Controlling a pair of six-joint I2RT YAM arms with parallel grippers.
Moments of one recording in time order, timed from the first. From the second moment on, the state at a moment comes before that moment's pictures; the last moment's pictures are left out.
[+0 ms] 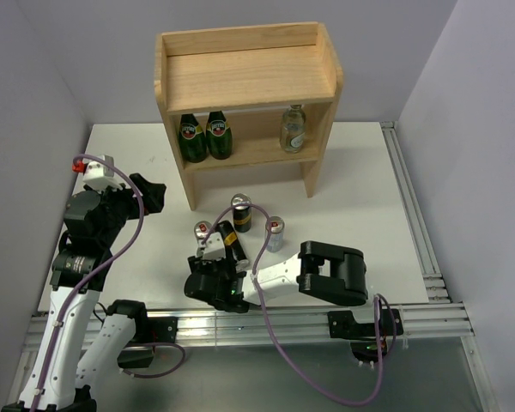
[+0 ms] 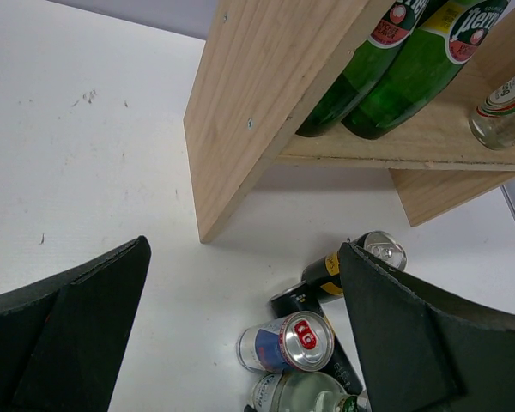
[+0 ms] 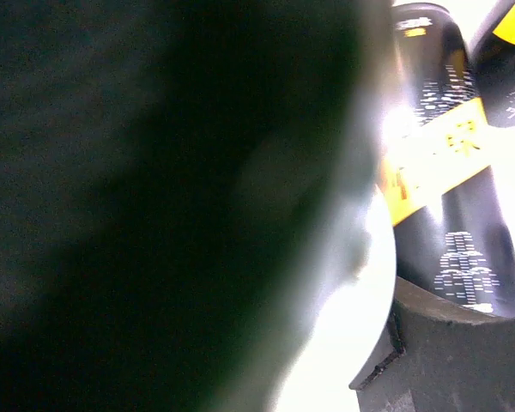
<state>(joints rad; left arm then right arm) -0.13 0.65 0.86 -0.41 0.07 -0.38 1.42 1.99 1.09 0.11 0.93 0.76</state>
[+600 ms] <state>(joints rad) -0.13 0.64 0.86 -0.41 0.07 -0.38 1.54 1.59 1.03 -0.23 0.95 0.78</state>
